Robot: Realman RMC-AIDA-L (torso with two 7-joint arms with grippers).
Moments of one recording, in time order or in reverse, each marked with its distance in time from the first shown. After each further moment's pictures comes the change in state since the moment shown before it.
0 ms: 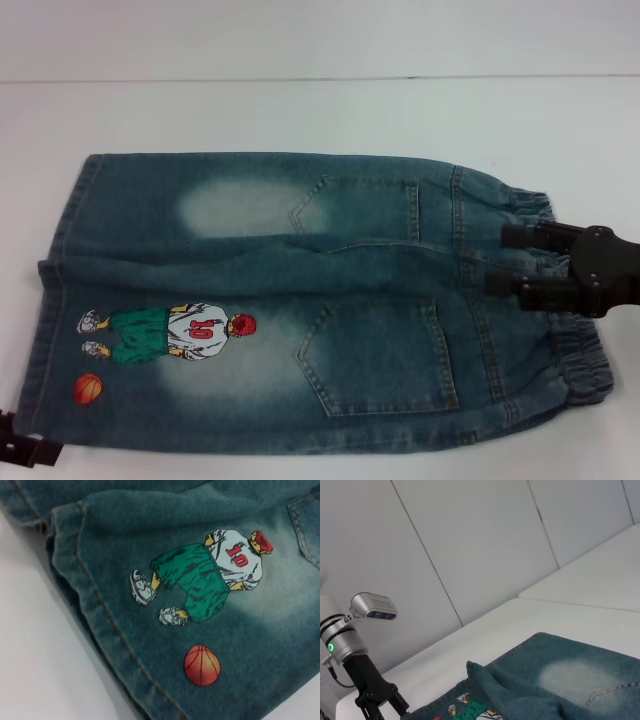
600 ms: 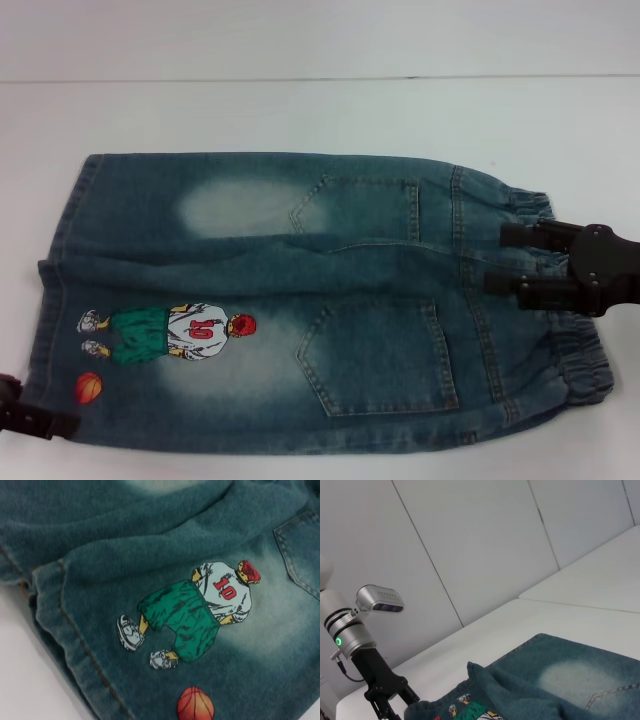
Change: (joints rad) left arm -0.045 -0.003 -0.003 -0.011 -0.016 -0.012 0.010; right arm 0.000 0.004 0.000 -0.009 0.002 -0.002 0.002
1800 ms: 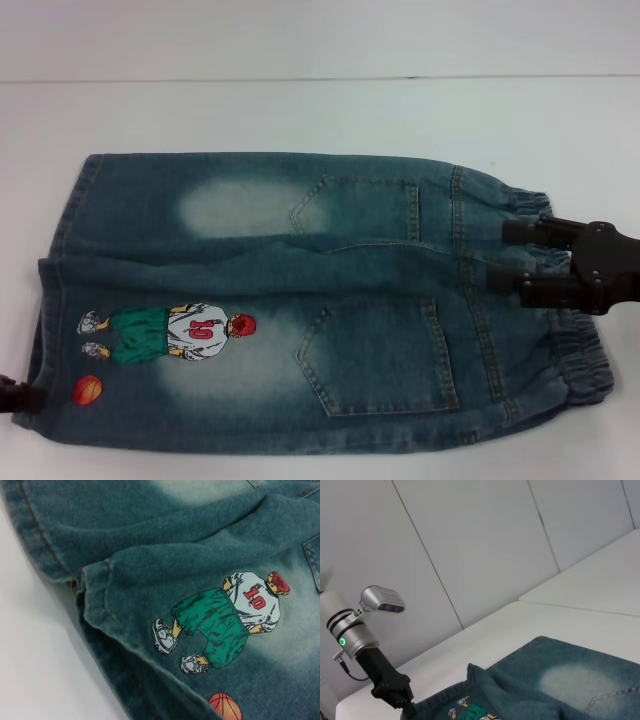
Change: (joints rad) left arm -0.001 0.012 -0.031 -0.014 0.009 -0.042 -0.030; right arm -0.002 0.003 0.009 -0.014 0.000 -0.010 0.001
